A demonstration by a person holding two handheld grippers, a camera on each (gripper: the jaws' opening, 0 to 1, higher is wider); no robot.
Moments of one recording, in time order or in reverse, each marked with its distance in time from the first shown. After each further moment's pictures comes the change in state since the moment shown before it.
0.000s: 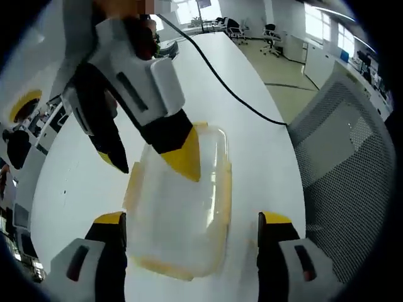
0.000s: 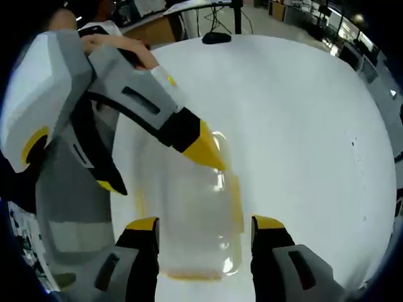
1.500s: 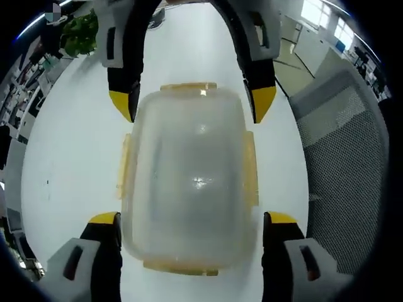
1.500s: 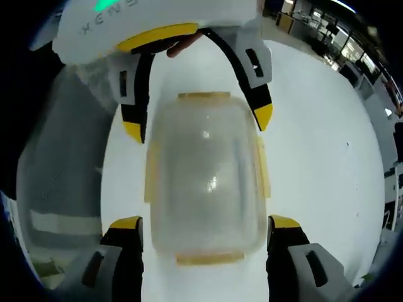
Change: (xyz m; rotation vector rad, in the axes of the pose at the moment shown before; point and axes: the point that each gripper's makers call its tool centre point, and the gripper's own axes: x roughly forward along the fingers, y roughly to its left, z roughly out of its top) left arm 0.018 0.010 -0.030 0.013 0.228 -0.145; right arm 0.012 0.017 -0.038 -0.095 0.002 -0.108
